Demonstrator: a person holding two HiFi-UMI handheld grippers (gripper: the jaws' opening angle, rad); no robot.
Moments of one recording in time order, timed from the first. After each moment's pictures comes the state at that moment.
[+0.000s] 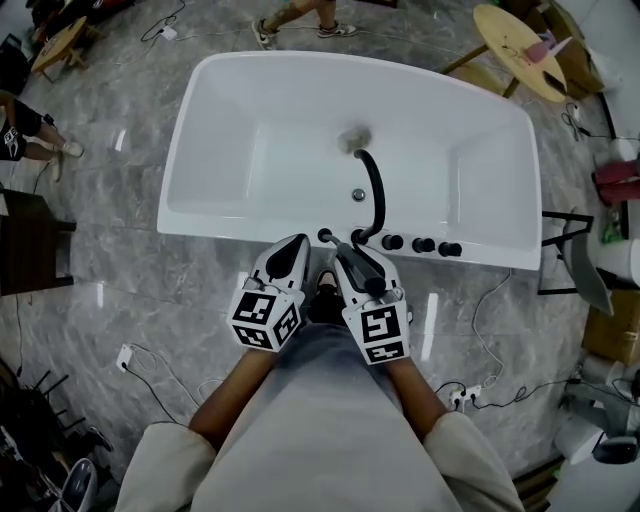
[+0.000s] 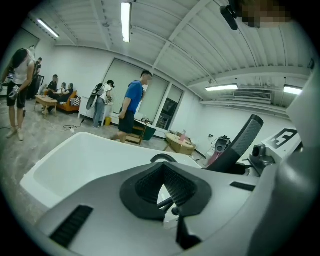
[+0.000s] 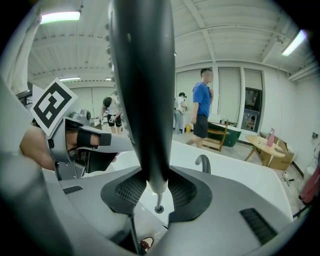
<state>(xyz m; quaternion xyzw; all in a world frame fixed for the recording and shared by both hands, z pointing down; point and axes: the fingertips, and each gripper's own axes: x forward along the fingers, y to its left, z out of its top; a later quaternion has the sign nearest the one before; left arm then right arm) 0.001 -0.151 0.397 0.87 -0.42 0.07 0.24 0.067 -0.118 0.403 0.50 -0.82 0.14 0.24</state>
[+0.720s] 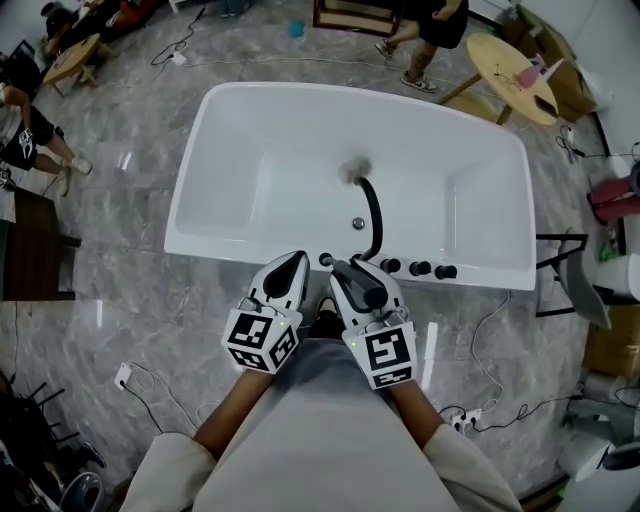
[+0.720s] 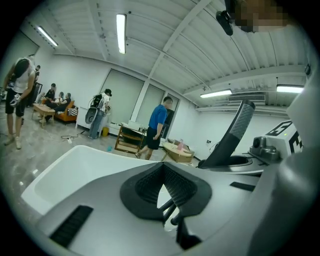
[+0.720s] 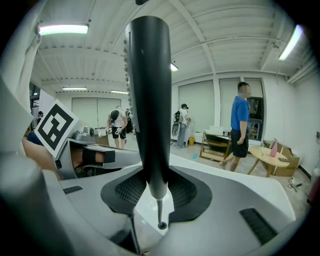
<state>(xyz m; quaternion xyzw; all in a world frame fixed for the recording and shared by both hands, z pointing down) -0.010 -0.148 0.341 0.88 -0.43 0.03 0.20 0.049 -0.120 0.327 0.49 -0.85 0.09 0.19</state>
